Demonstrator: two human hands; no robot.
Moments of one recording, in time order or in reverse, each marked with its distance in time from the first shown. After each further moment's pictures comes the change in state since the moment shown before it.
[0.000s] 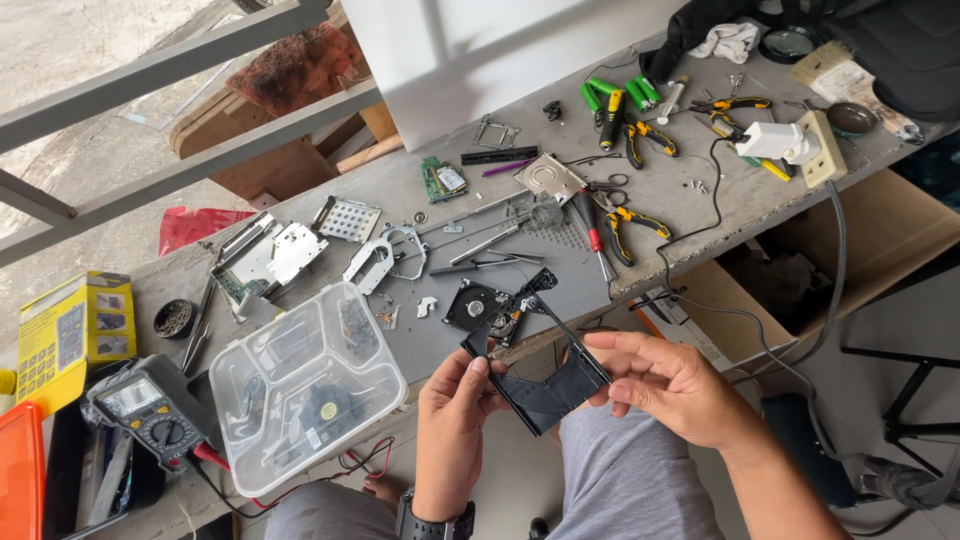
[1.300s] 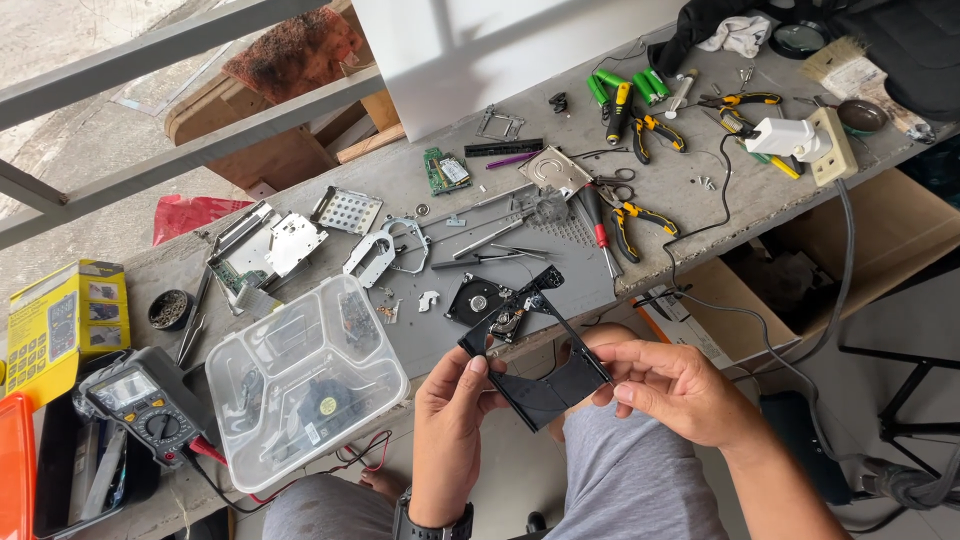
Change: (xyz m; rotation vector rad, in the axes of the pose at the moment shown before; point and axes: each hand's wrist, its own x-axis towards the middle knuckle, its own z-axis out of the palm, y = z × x) left_hand -0.004 0.002 -0.003 -0.026 0.026 0.013; right_hand 0.001 0.016 -0.002 0.010 -0.033 -0.064
